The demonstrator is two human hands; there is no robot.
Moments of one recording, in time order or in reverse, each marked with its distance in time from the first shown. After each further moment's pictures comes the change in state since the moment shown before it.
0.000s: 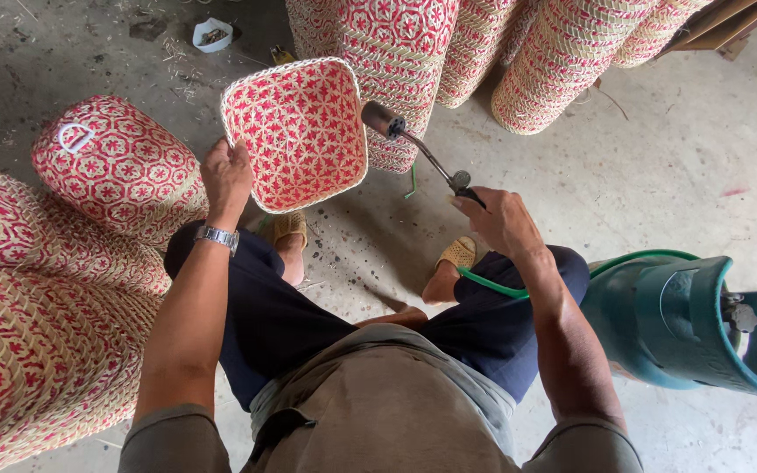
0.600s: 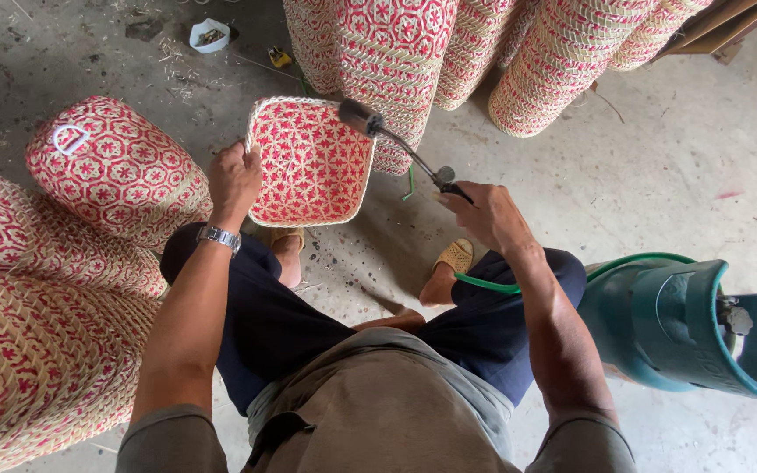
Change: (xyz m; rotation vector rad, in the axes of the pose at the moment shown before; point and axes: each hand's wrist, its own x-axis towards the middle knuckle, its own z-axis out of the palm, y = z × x) left_hand 0.001 -0.009 0.012 0.260 -0.008 0.283; right_hand 0.005 -0.027 -0.005 0.071 -0.033 -0.107
